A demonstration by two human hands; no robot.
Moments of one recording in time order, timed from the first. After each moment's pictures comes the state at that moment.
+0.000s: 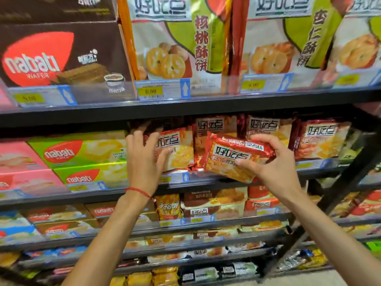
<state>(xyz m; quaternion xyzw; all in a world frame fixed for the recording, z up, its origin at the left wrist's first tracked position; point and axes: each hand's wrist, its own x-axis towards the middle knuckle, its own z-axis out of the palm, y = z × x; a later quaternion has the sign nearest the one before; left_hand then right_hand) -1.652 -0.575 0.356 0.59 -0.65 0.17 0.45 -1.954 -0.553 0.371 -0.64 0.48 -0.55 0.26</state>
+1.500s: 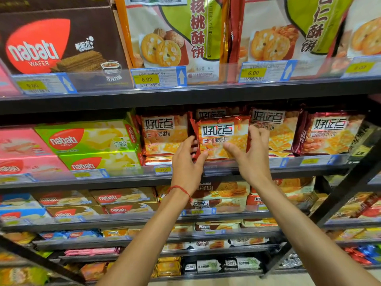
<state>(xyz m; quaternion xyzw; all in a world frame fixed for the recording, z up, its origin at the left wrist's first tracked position) -1.750 -0.577 0.316 0.58 -0.59 -0.19 0.52 -1.924 -0.600 0.333 -0.65 0.55 -0.50 0.17</state>
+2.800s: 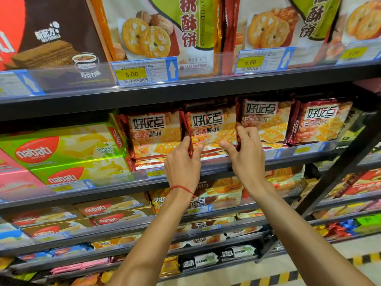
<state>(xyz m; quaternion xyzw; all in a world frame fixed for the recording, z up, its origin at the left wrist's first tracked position) -1.751 -0.599 0.303 0.64 -0.60 -0.04 0.48 -1.914 -0.604 0.311 -0.65 0.62 -0.45 0.02</state>
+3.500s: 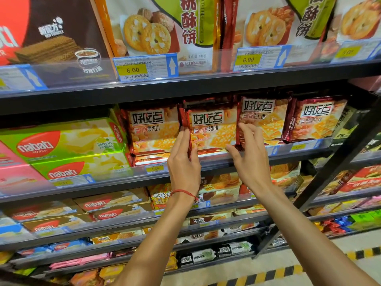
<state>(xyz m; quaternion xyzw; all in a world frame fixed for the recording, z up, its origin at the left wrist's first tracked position) -1.764 -0.577 0.299 0.57 -0.58 -0.10 0.57 -1.929 -0.581 0.313 -0.66 0.60 -0.45 0.05</state>
